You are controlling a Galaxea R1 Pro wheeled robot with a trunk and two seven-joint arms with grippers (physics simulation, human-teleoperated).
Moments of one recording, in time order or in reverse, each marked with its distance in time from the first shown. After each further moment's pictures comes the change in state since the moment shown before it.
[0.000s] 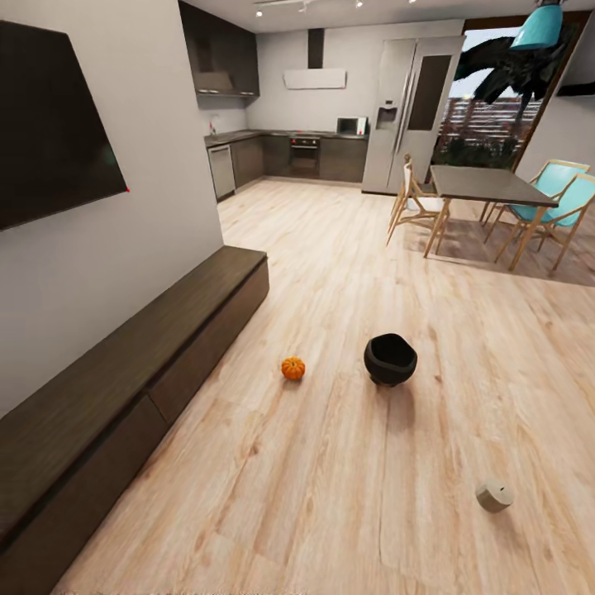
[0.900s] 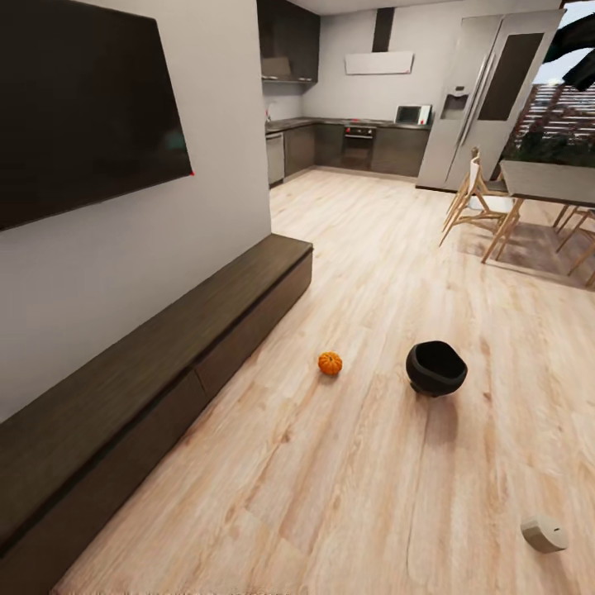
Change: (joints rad) left arm 0.000 0.000 -0.001 0.001 0.000 0.000 -0.001; right arm 0.000 0.000 0.001 0.000 0.002 -0.001 0.000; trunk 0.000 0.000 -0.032
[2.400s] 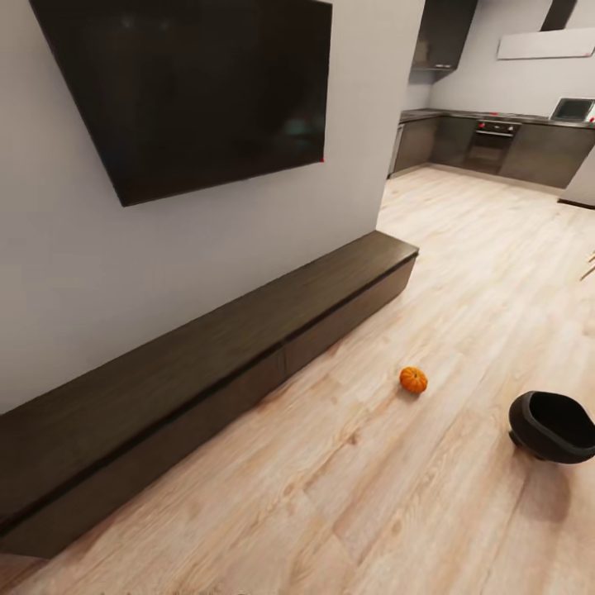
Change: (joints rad) left arm 0.000 0.000 0.000 0.000 -0.001 0.000 0.000; right arm 0.000 0.000 0.000 0.008 0.000 -0.064 0.000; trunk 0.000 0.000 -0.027
